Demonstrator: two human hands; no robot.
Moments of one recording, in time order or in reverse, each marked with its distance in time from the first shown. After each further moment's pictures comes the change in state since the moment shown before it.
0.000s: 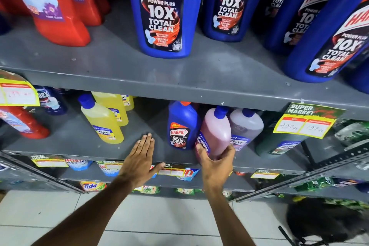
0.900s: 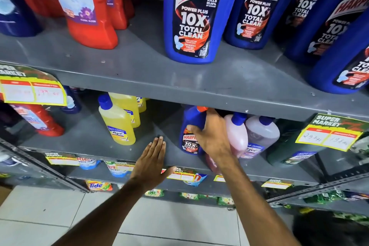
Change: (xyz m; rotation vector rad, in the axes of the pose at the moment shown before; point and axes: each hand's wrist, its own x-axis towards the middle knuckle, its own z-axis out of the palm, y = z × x) left_hand 0.002 -0.004 0.011 -0.058 0.025 -0.001; right_hand 0.020 -0.128 0.061 -0.628 -0.533 -0.452
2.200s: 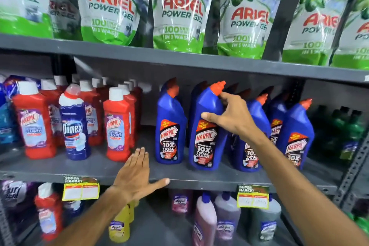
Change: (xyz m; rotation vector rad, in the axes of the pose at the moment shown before) left_hand -0.032 0.042 -0.362 0.155 0.247 -0.111; right_hand 0.011 -0.182 -0.336 0.065 0.339 -0.533
